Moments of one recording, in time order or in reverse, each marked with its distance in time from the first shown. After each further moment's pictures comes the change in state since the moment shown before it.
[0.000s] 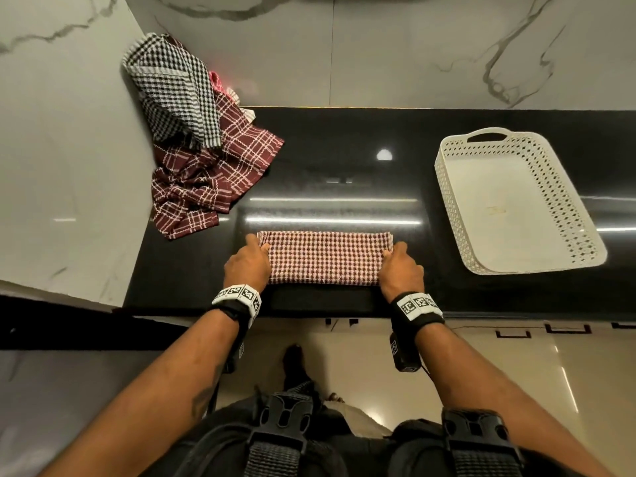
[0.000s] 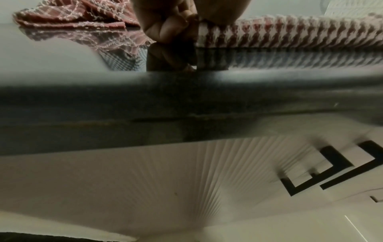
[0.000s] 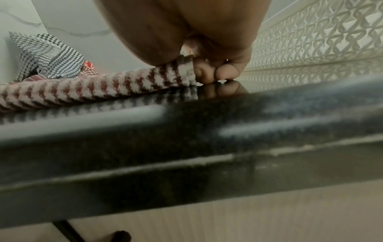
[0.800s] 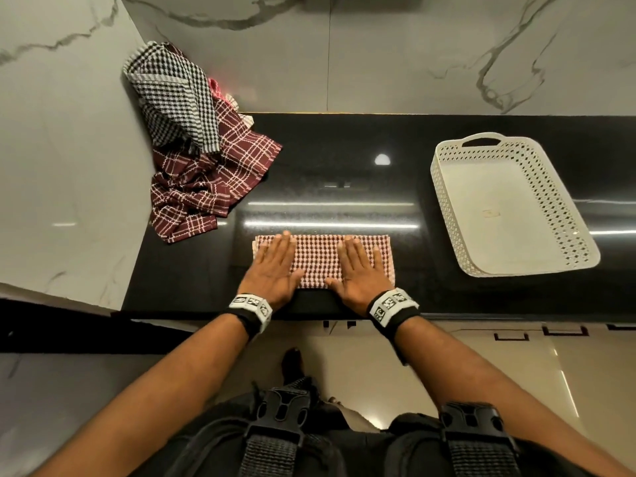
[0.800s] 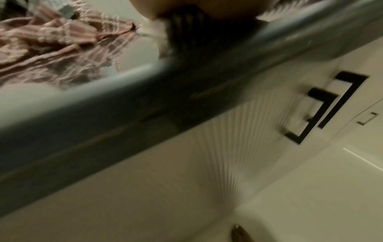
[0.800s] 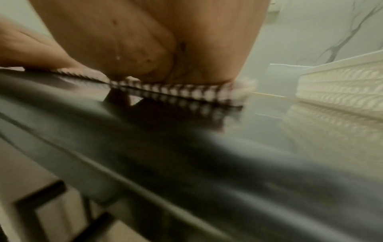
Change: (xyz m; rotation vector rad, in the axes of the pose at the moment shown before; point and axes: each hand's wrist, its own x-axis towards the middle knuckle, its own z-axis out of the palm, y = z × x) left_hand -0.002 0.003 0.034 0.352 -0.153 0.482; right_hand -0.004 -0.020 0.030 -0.425 -0.351 -0.528
